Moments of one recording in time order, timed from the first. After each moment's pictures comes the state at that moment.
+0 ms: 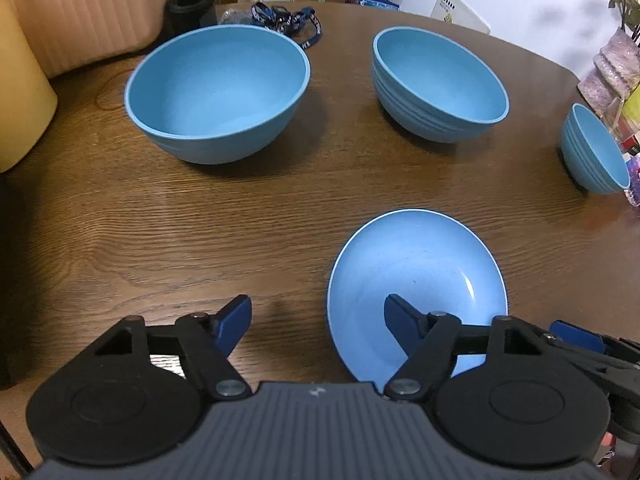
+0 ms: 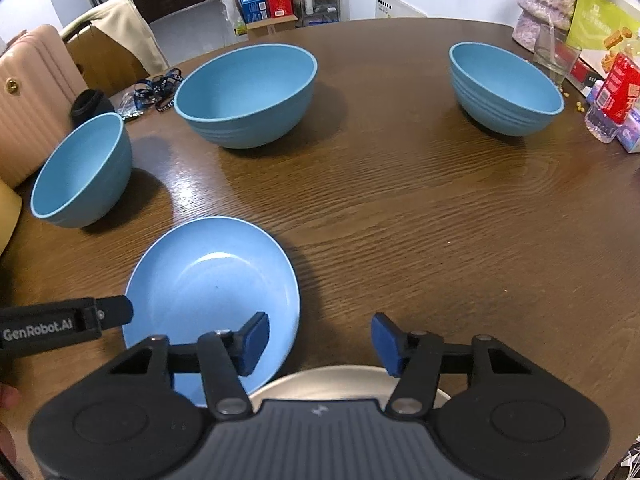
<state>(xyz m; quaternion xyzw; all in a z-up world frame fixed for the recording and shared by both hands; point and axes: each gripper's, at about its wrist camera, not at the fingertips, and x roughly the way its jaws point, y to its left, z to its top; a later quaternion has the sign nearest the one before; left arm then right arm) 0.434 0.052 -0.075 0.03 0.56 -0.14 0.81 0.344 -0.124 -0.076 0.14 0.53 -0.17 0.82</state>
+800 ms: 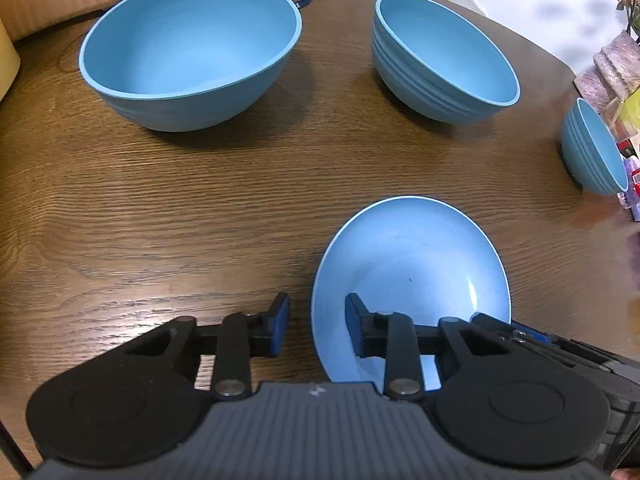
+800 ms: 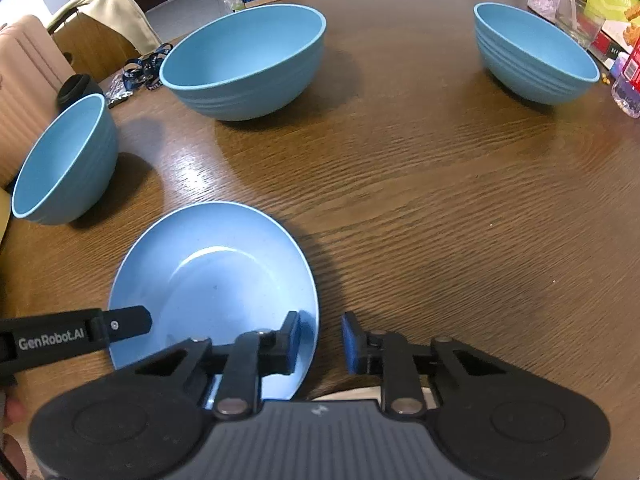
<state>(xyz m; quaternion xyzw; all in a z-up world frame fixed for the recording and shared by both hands) 0.458 0.050 -0.114 -0.01 0.60 -0.17 0.78 0.361 -0.126 -0.108 0.17 0.55 -0.15 0.80</state>
